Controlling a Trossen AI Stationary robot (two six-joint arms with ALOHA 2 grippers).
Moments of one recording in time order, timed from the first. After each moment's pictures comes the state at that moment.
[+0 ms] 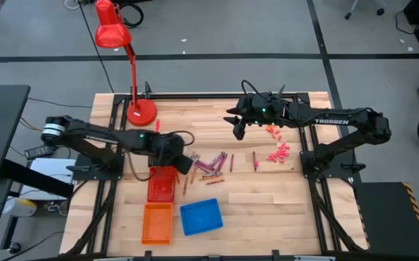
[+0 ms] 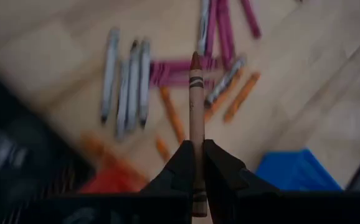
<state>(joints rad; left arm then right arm) -0.09 1.33 0.94 -0.60 -0.04 -1.08 -0.25 1.29 1.03 -0.18 0.09 0.12</state>
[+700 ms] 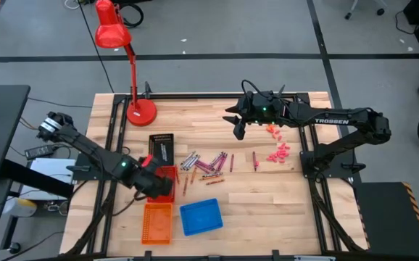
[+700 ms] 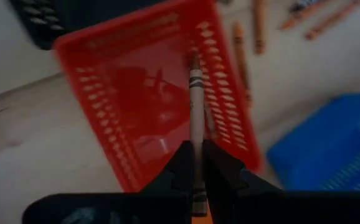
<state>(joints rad) -0.51 1.30 0.94 -0.94 -0.22 -1.74 -0.25 1.29 1.03 -0.15 0.08 0.05</state>
